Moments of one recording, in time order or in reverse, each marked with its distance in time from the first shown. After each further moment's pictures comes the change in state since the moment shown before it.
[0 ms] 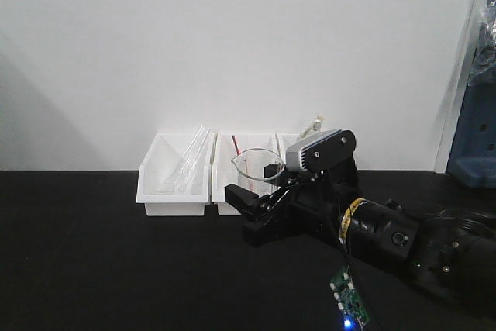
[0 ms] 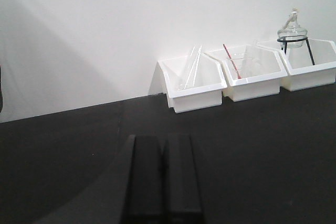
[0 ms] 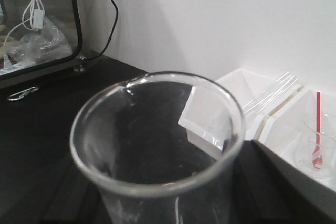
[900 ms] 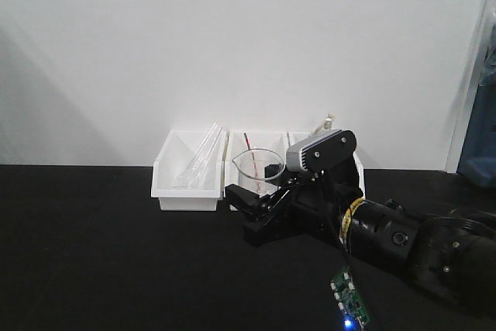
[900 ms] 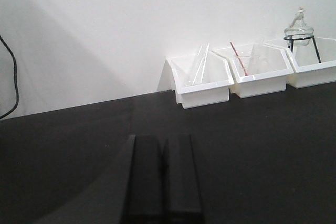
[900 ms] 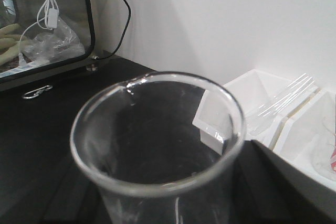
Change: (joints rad) left arm 0.000 0.000 0.000 0.000 0.000 0.000; right arm 0.000 0.000 0.000 -0.001 0.003 0.000
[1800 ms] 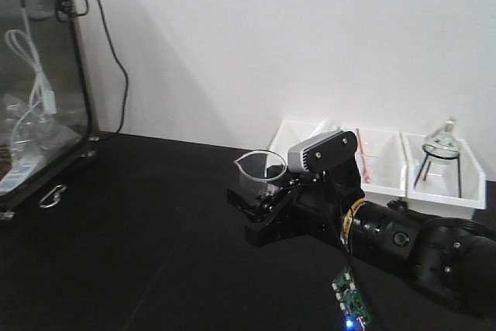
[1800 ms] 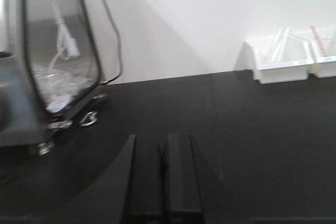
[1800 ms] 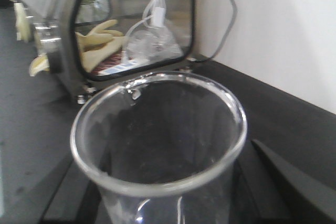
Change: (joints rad) left arm 0.000 0.000 0.000 0.000 0.000 0.000; right arm 0.000 0.000 0.003 0.000 0.003 0.000
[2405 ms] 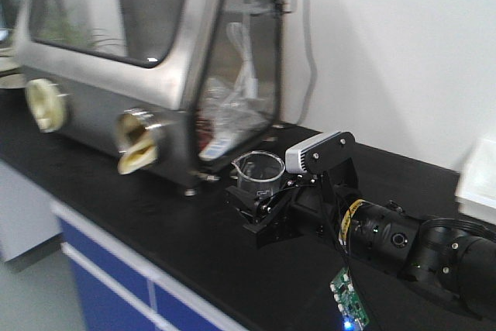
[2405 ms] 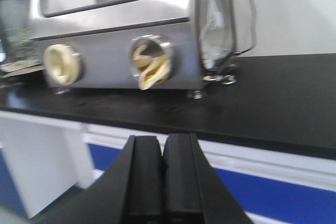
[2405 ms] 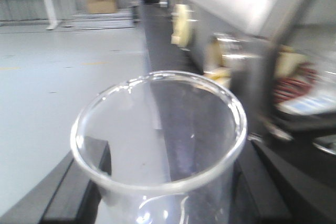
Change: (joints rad) left arm 0.000 0.000 0.000 0.000 0.000 0.000; right arm 0.000 0.000 0.000 0.000 0.001 0.000
